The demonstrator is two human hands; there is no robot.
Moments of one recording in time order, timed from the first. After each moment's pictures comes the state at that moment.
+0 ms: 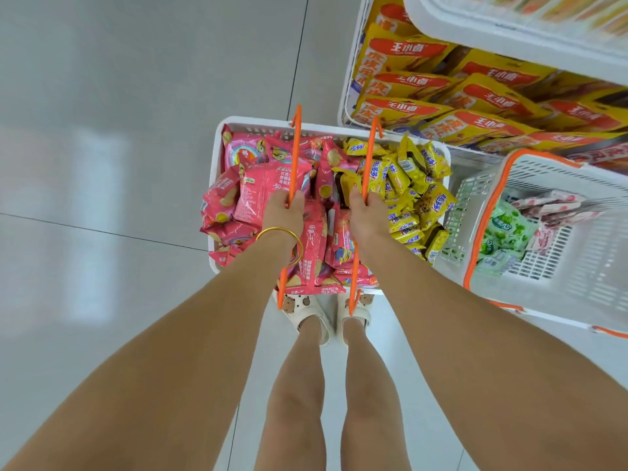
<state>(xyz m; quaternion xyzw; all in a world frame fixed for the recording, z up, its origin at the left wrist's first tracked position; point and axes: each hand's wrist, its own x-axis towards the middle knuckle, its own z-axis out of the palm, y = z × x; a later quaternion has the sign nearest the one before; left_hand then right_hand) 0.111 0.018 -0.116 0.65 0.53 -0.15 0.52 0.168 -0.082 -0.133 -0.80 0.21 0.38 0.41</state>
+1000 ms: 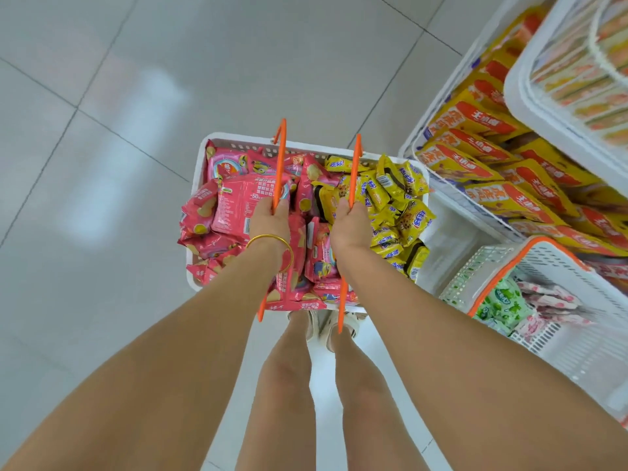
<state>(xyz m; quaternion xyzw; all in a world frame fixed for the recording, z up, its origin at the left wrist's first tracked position) 0.013 0.045 -0.048 0.50 0.69 0.01 0.52 0.095 -0.019 -0.052 -0.85 -0.01 0.44 0.30</state>
